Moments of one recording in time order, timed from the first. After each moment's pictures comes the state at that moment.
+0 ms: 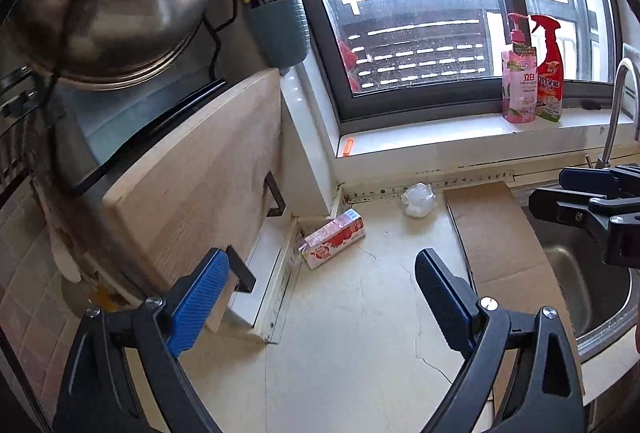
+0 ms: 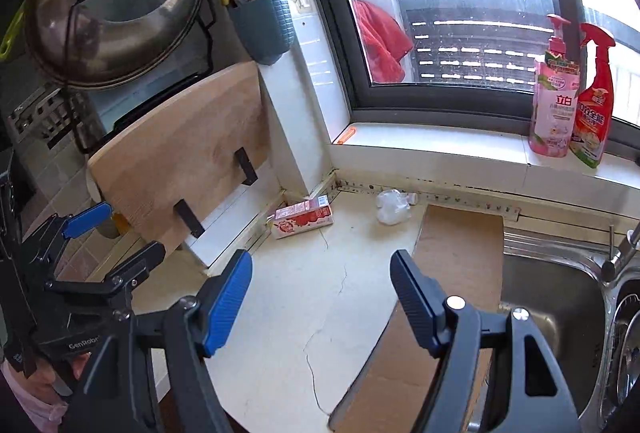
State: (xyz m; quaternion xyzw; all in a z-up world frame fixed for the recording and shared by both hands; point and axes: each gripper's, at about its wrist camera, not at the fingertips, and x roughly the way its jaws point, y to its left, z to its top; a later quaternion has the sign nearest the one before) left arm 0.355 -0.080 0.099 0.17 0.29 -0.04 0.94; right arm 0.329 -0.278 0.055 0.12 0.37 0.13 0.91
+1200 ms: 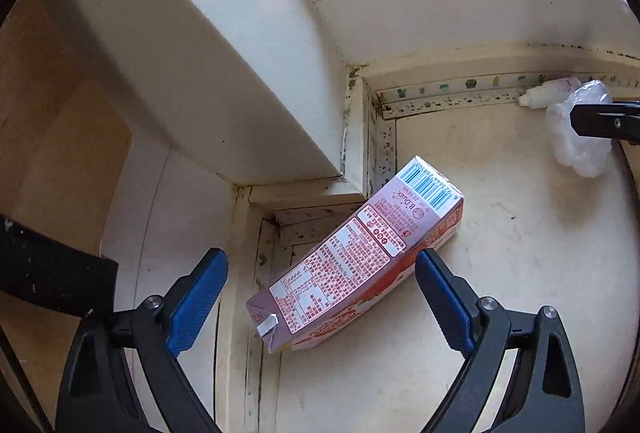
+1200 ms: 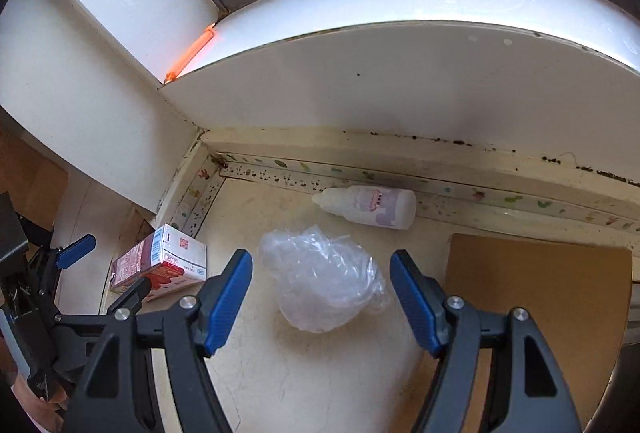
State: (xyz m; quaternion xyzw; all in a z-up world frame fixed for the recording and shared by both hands) left arm 0.665 -0.087 -0.135 0.25 0.48 0.00 0.84; right arm 0.621 -0.304 -0.173 0.18 0.53 0.10 0.82
